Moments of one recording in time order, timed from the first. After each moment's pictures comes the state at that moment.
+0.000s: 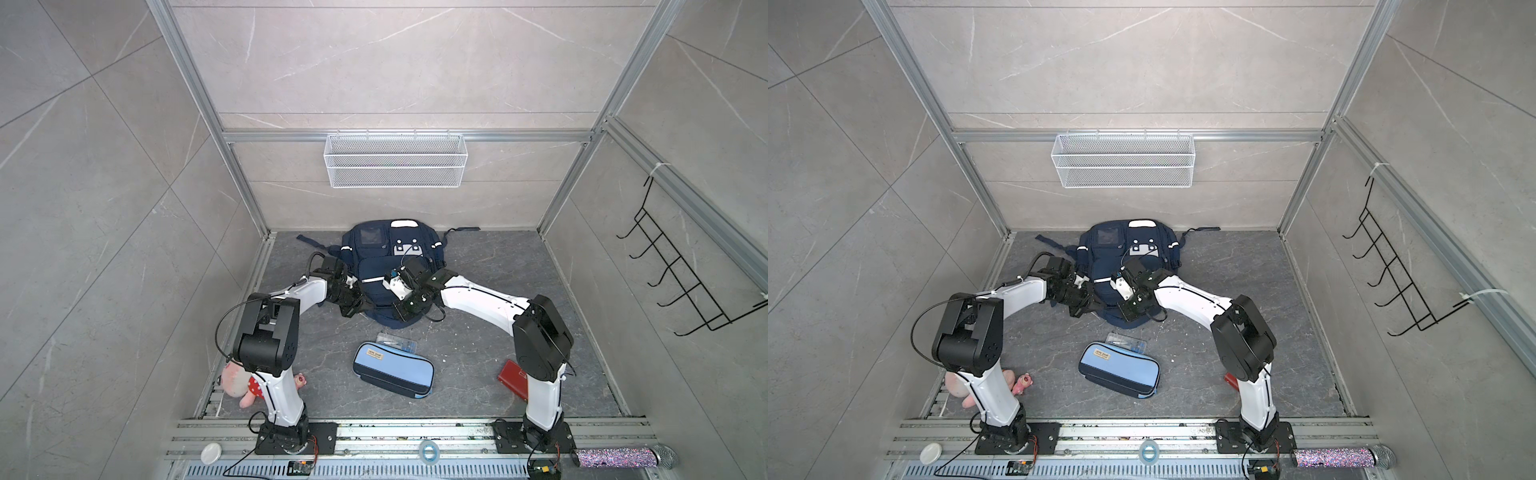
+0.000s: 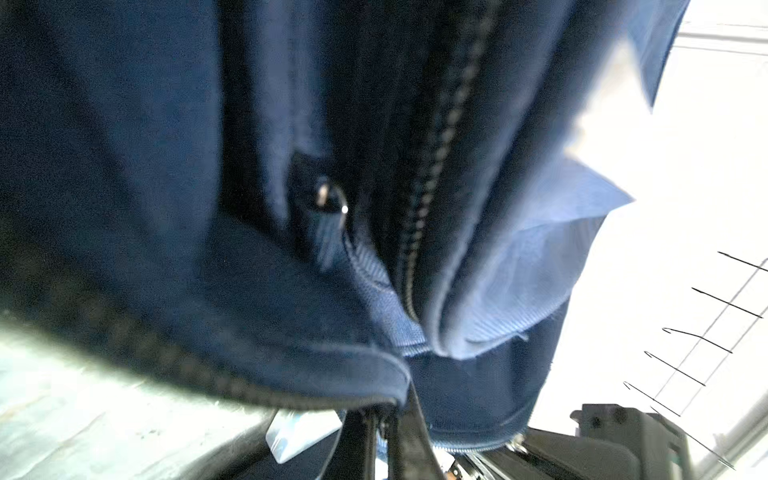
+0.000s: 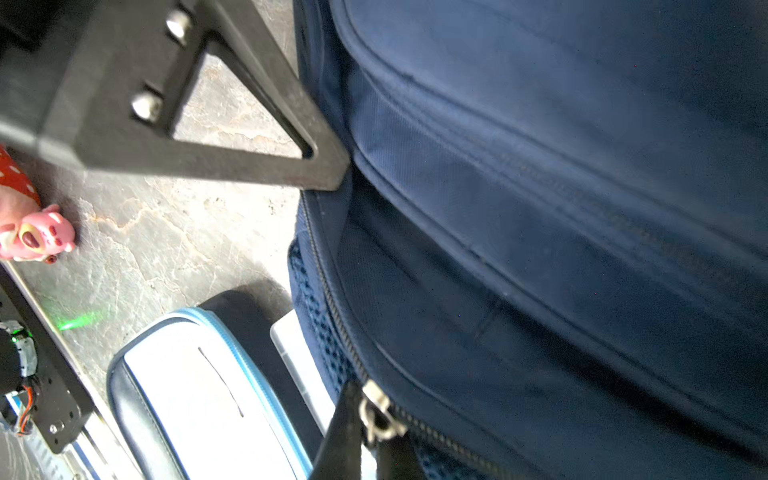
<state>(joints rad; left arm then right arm) -0.22 1.83 1.13 -0.49 0.77 -0.71 0.75 1.94 1.49 -0.67 -0.25 0.14</state>
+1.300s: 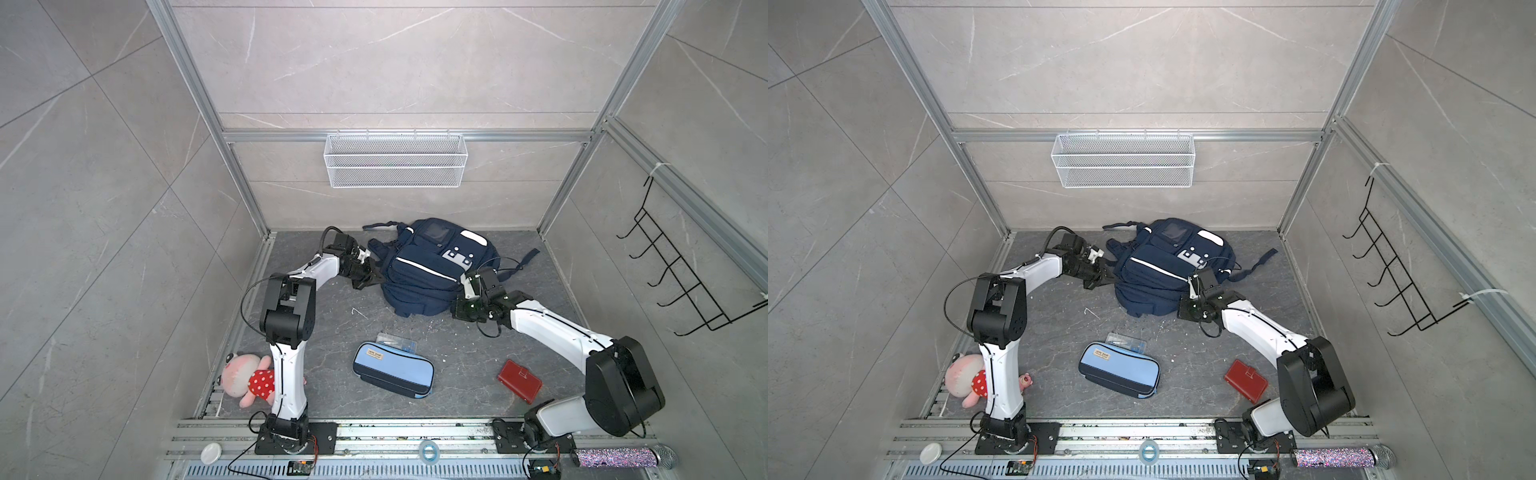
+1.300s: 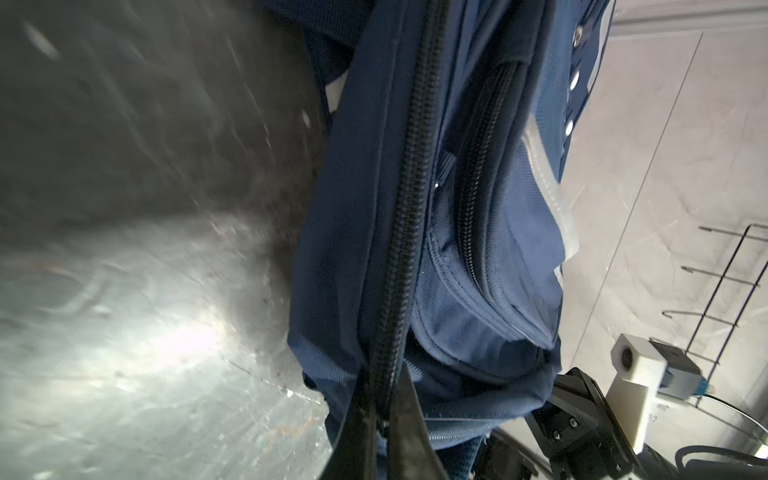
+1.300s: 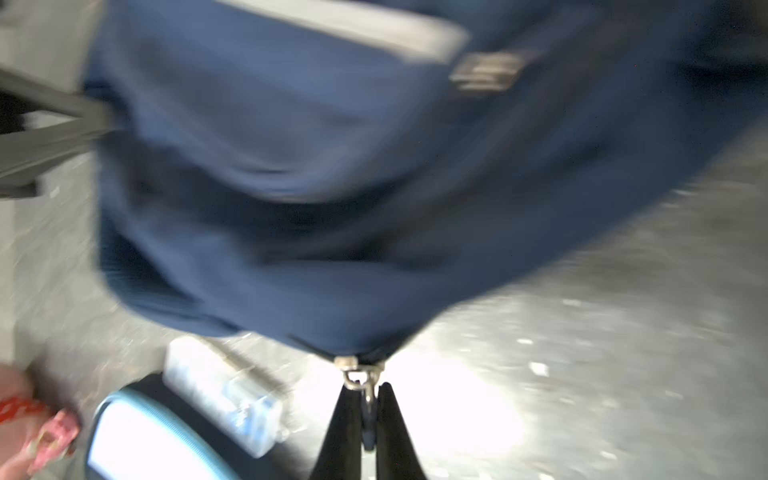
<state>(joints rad) -0.22 2.13 1.59 -0.54 0.76 -0.57 0.38 1.47 0.93 -0.46 -0.15 0.52</state>
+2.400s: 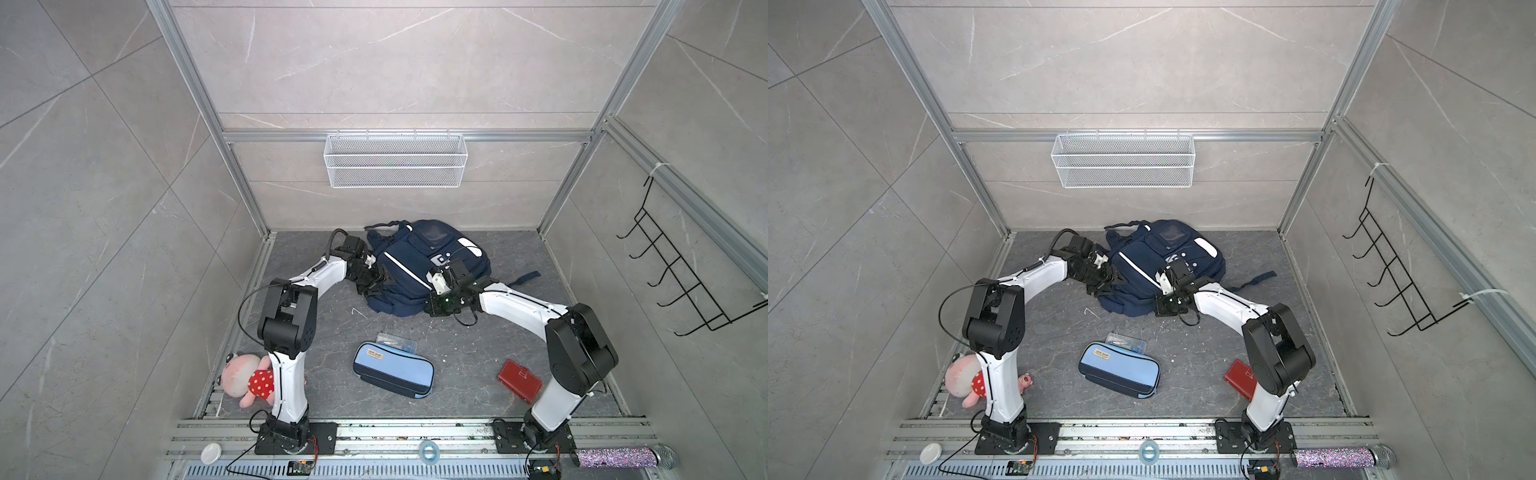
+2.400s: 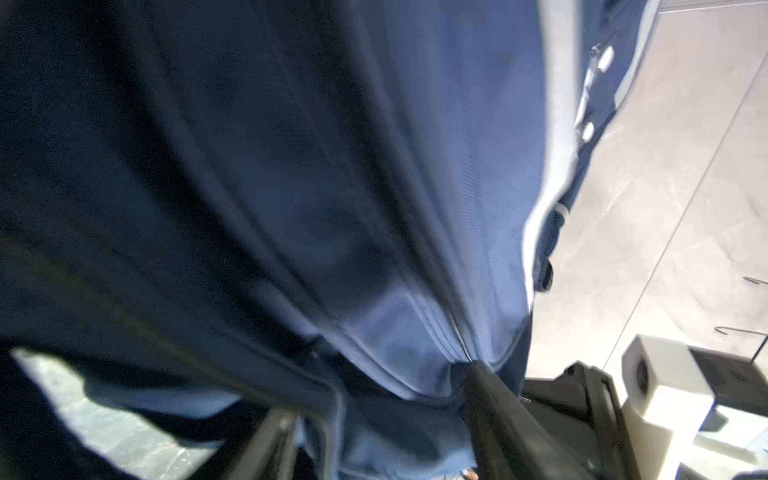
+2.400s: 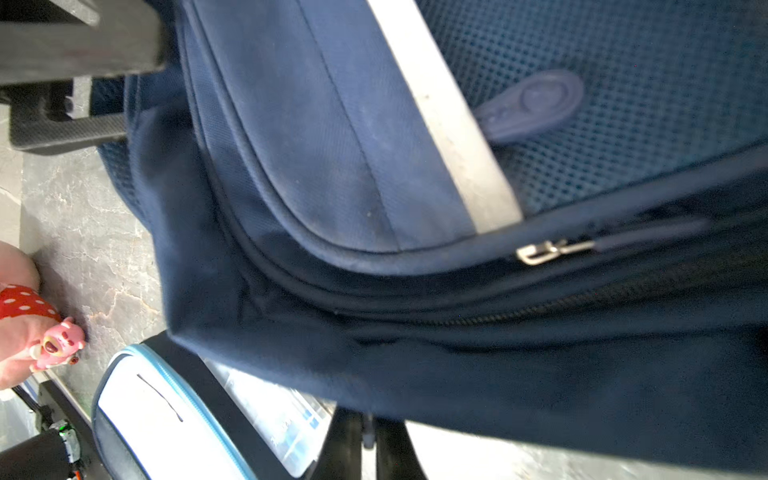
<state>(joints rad) -0.33 2.04 1.51 -0.62 0.67 -0.64 0.52 1.74 1.17 -0.47 -0.30 0.35</state>
